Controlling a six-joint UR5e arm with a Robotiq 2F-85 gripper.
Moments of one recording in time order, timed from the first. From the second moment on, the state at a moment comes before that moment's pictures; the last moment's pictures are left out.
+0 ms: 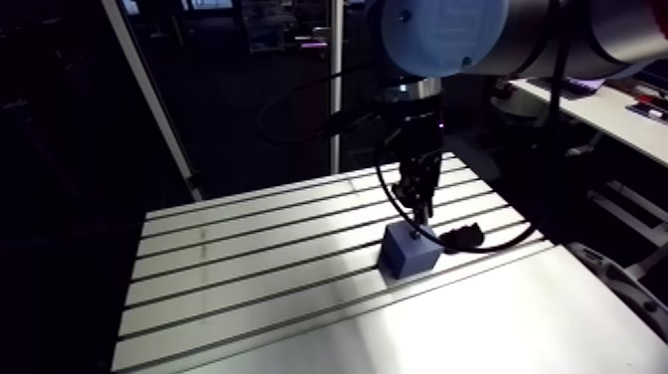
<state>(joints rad) -0.33 -1.31 1.84 -1.85 -1.84 -2.46</state>
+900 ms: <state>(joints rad) -0.33 -1.29 1.84 -1.86 -1.84 -2.46</state>
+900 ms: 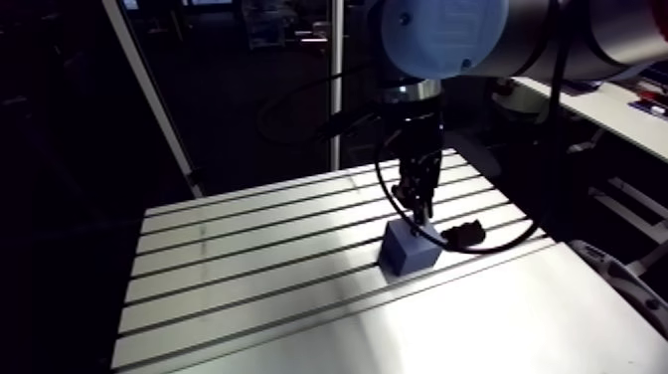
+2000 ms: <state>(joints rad) -0.33 -1.29 1.84 -1.86 -1.84 -2.46</state>
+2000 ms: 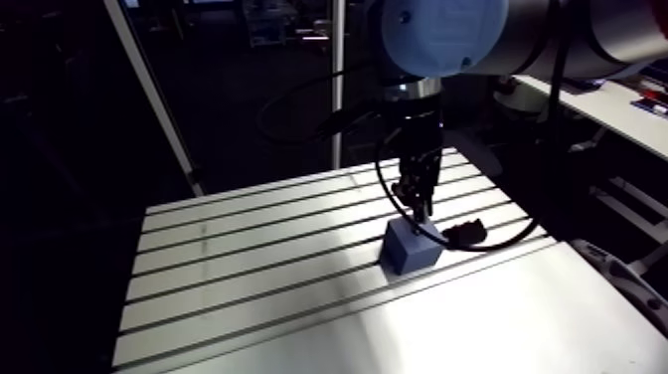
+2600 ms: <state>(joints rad) -0.33 -1.29 1.84 -1.86 -1.84 -2.46</state>
